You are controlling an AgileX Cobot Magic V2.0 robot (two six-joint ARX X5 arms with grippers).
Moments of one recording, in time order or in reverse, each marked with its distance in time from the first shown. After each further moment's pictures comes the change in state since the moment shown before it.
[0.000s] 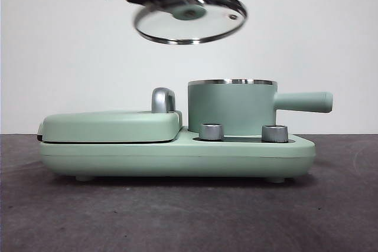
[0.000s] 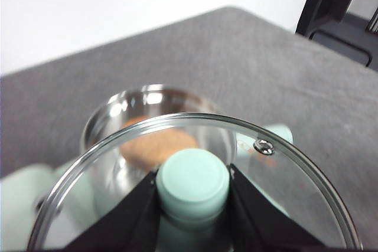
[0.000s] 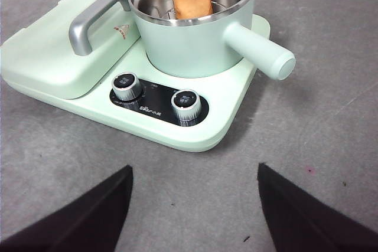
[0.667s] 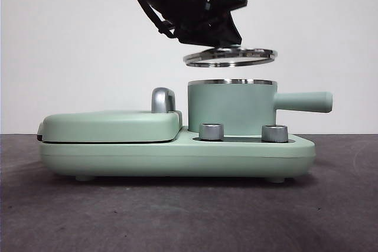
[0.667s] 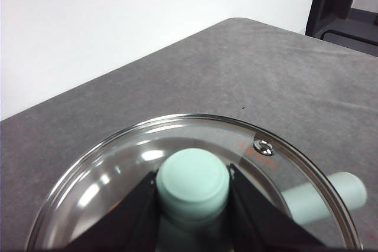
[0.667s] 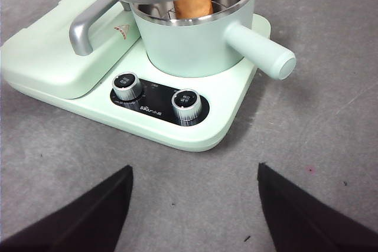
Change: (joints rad) left arm 0.000 0.381 0.249 0.163 0.000 0.115; right arm 0.000 0.000 0.000 0.000 0.000 0.003
